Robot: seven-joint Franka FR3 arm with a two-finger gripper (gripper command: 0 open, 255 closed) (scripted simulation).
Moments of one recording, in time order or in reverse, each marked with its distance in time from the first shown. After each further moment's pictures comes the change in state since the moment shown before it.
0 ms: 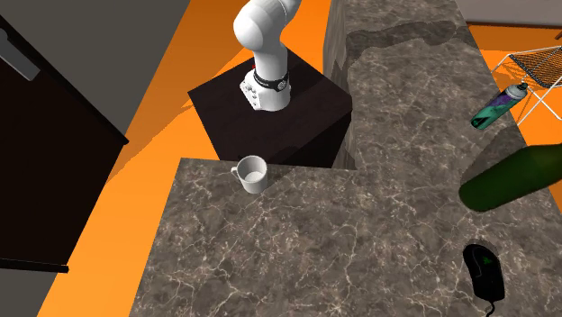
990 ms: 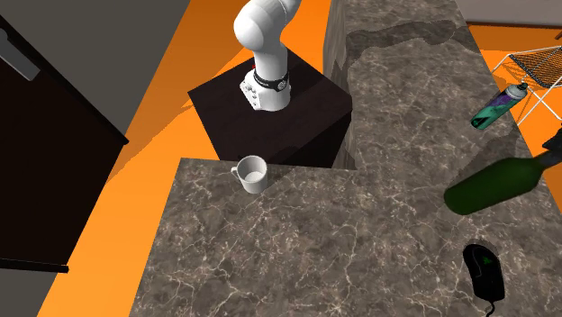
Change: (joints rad) arm 0.008 -0.012 0.001 -0.170 -0.002 0.158 0.002
